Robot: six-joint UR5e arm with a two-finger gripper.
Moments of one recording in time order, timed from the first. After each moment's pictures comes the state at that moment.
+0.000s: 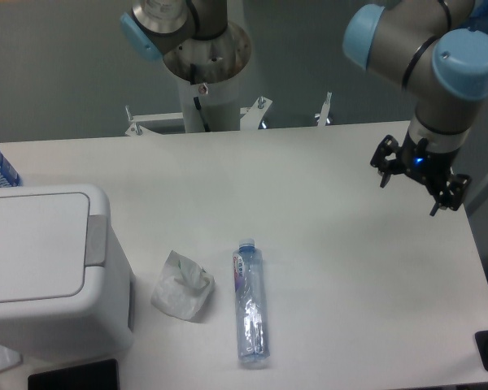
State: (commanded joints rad) arm 2.75 -1.95 -1.39 -1.28 1.56 1.44
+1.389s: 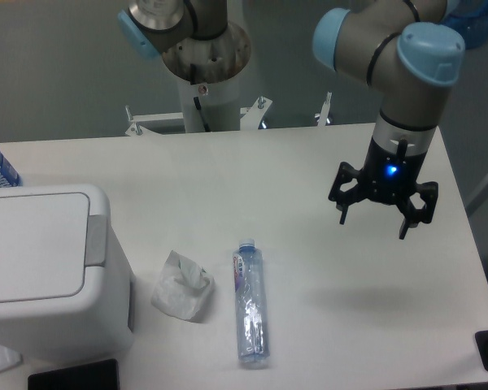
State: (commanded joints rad) arm 2.69 -1.85 -1.44 -1.08 1.17 0.93
